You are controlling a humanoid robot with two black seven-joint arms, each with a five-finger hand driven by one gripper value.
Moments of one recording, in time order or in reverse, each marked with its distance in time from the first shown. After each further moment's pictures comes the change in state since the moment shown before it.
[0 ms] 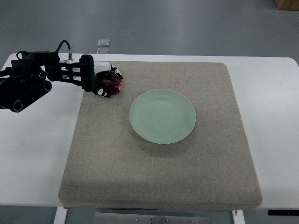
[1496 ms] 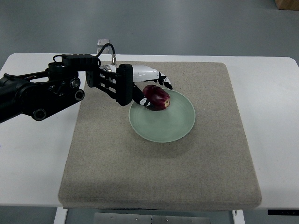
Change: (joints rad) left arm -0.027 -0.078 0.001 -0.290 0.001 0.035 0.003; right arm 0.000 0.000 0.000 0.000 0.000 0.000 0.000
